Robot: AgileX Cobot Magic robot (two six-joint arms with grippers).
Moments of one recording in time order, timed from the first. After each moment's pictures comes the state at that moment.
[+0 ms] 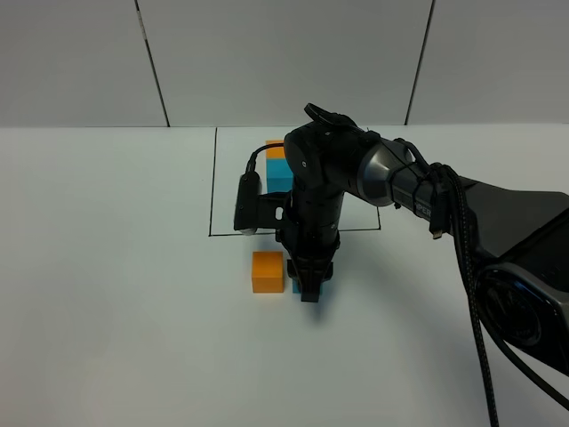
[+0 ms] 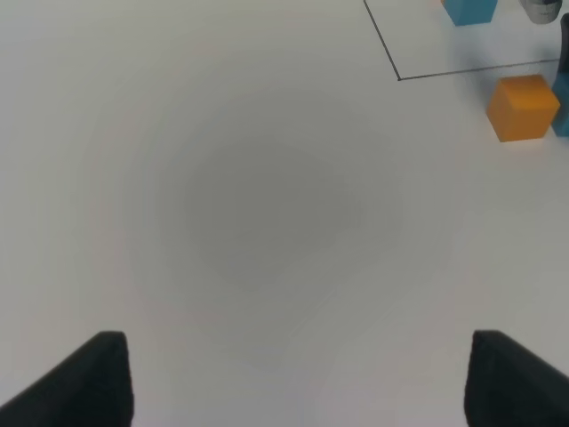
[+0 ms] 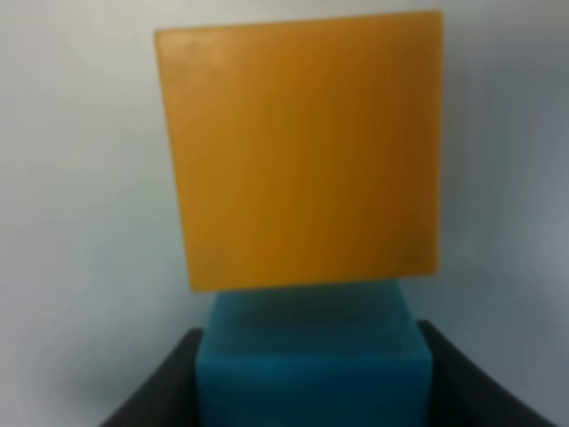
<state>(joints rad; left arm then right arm) 0.03 -0.01 -0.51 -0.12 1.05 0.15 0.61 2.41 -1.97 0.04 1.11 -0.88</state>
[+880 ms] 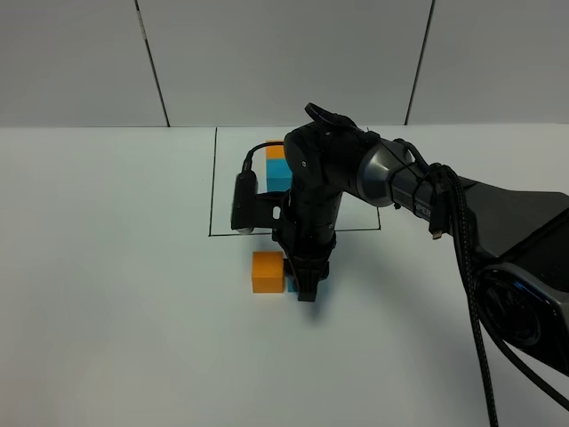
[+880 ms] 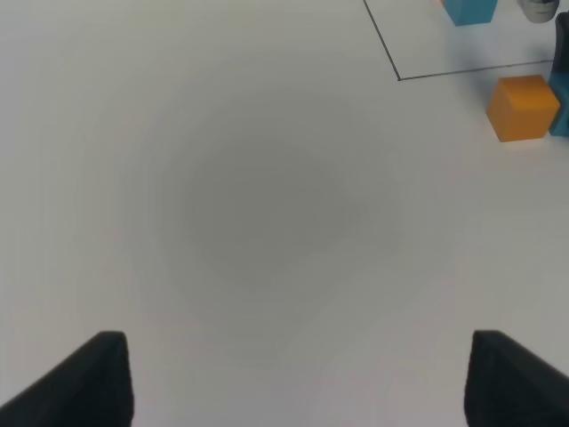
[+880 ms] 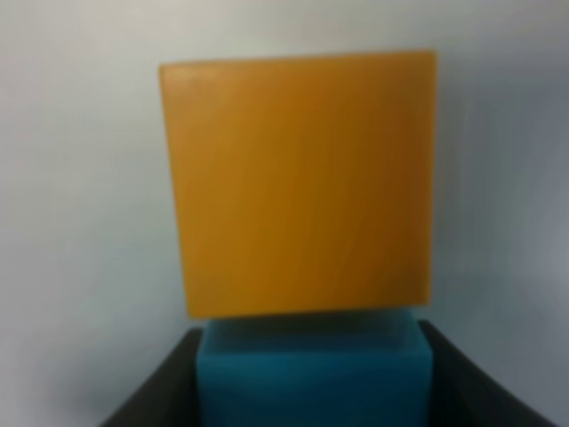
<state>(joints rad) 0.03 -0.01 -0.51 -0.12 1.05 0.14 0.61 2.41 -1.97 0.07 1.08 -0.90</state>
